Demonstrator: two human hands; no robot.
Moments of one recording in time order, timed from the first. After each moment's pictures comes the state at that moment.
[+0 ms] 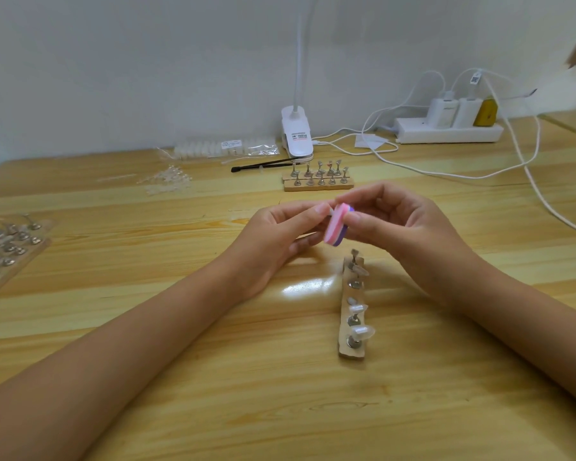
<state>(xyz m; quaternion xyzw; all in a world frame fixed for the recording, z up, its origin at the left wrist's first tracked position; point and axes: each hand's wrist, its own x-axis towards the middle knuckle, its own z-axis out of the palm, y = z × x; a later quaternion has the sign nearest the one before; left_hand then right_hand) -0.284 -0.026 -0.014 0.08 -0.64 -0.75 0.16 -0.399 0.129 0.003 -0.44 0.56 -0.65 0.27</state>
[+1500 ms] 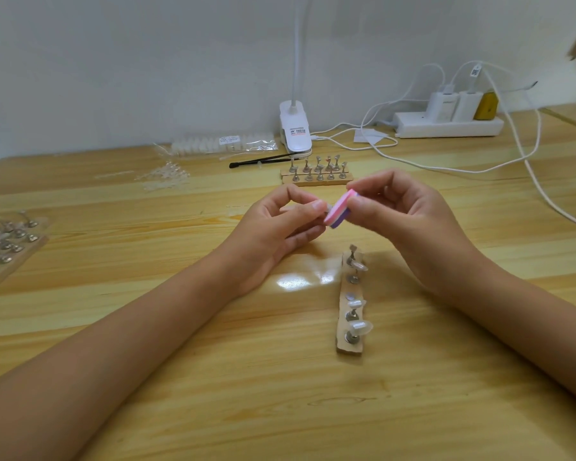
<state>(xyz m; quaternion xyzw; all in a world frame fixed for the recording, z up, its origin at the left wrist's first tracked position) -0.284 -0.028 -0.012 0.08 -0.60 -0.78 0.16 -0.400 0.126 0.002 -0.39 0.57 -0.68 0.23</state>
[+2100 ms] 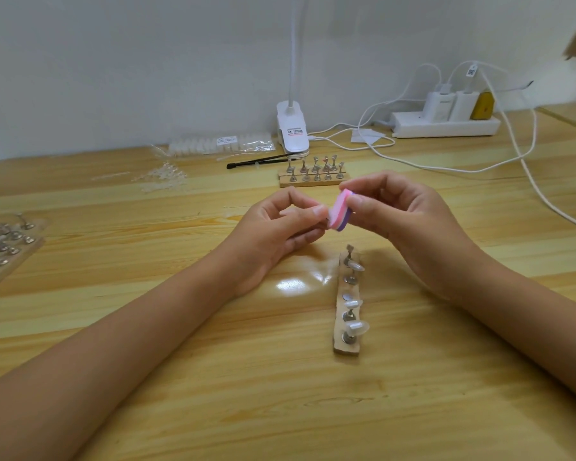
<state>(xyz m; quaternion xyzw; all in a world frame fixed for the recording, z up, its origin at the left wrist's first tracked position) -0.284 -0.026 -0.012 0.08 -0.62 -0.77 0.16 -0.406 0.127 0.001 -0.40 0.57 -0.67 0.25</state>
